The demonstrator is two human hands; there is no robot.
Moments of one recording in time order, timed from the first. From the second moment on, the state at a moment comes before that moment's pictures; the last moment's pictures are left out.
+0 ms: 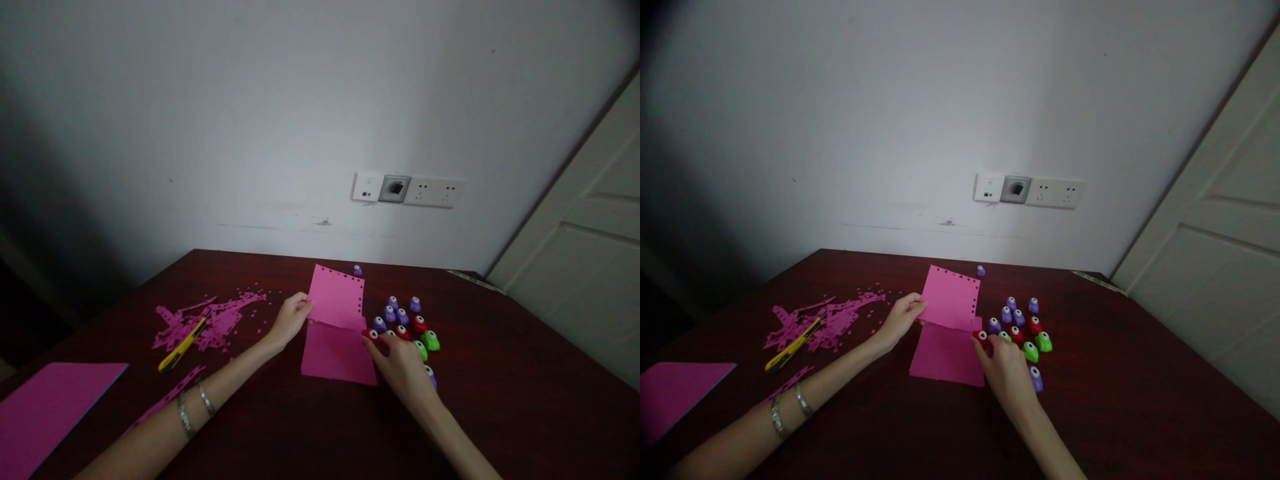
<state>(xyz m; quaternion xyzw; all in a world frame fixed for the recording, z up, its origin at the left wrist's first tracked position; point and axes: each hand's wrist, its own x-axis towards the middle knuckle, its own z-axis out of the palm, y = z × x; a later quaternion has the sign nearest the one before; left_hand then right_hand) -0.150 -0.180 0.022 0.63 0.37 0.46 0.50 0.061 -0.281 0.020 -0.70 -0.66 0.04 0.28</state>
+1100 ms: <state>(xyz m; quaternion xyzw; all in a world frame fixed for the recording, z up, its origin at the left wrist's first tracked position) -0.148 -0.183 0.026 0.64 0.37 0.46 0.49 0.061 -0.282 0.019 -0.69 -0.66 0.02 0.28</state>
